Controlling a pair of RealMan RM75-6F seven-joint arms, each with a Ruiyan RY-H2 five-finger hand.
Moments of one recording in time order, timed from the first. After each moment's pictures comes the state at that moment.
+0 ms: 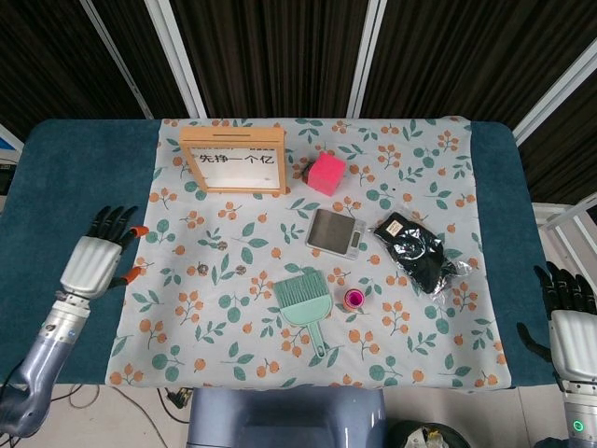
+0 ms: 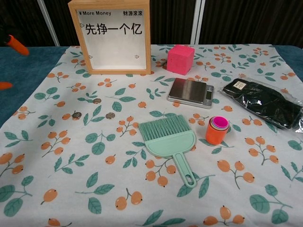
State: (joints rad) left arm -0.43 -1.39 -0.15 -1.31 1.53 1.19 0.07; right arm 0.03 -1.13 0.10 -1.64 -1.44 1.53 -0.12
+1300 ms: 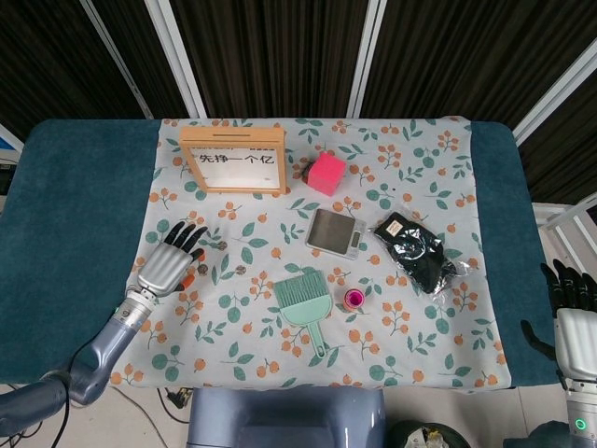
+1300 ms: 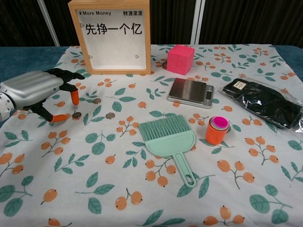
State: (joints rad) left arm -0.60 -1.67 -0.07 -1.01 1.51 1.05 0.13; right arm 0.03 -1.13 0.12 -1.65 -1.42 1.54 -0.12
